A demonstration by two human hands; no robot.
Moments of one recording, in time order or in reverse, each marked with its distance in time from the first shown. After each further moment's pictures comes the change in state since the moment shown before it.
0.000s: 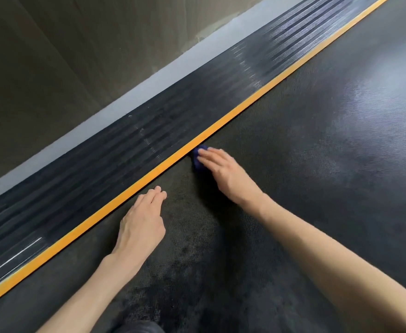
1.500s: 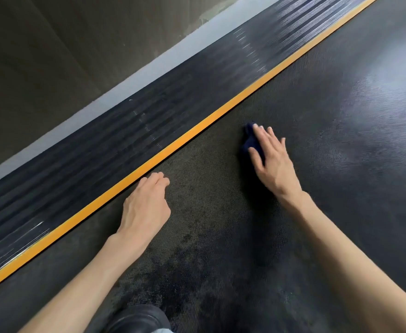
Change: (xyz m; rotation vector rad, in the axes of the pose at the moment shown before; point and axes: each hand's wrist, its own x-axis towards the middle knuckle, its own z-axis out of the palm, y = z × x) left_hand 0.008 0.005 -0.001 0.043 0.015 -0.014; right_hand -0.045 0.031 -0.034 0.170 0.089 0.524
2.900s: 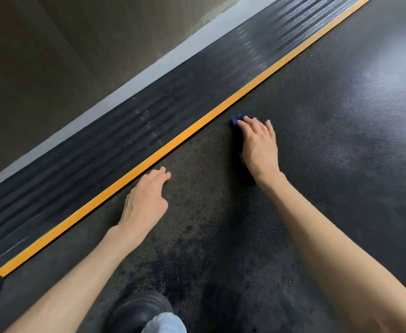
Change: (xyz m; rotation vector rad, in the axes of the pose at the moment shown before) left_hand -0.006 -0.012 0.005 -0.152 0.002 -0.008; right_hand 0.022 -0.028 0.018 -0.293 0.058 -0.025
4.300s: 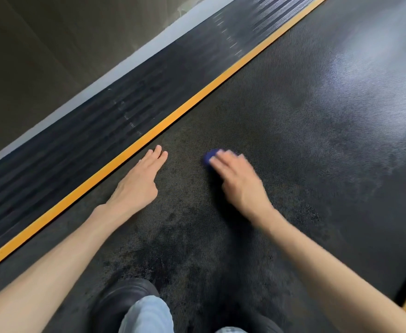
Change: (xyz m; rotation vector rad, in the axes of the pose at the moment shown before) left_hand 0.019 0.006 0.008 -0.014 -0.120 0.236; right_hand -0.105 0.013 0.003 0.016 -0.013 -0.267
